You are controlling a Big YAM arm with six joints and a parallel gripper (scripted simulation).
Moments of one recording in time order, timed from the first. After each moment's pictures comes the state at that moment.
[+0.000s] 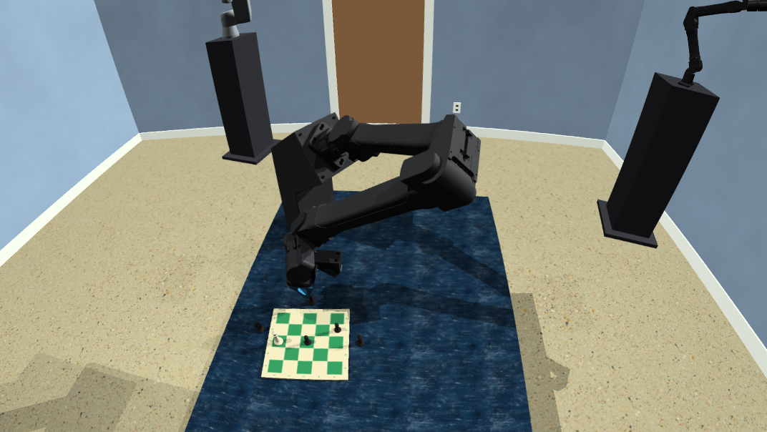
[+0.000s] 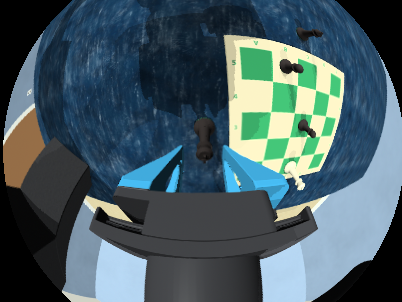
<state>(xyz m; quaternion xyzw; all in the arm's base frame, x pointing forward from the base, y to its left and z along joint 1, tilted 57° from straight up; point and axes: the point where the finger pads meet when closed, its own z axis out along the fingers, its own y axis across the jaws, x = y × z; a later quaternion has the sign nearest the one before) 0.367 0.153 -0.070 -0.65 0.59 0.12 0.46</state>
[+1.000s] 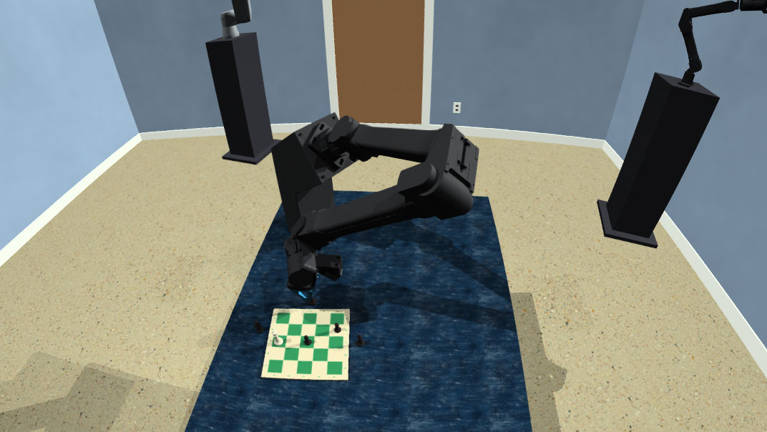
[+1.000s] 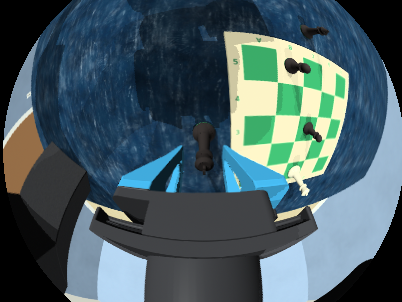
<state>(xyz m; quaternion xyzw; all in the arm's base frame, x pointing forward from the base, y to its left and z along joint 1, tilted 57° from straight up) 0.373 0.163 -0.078 -0.65 0.60 0.12 0.46</state>
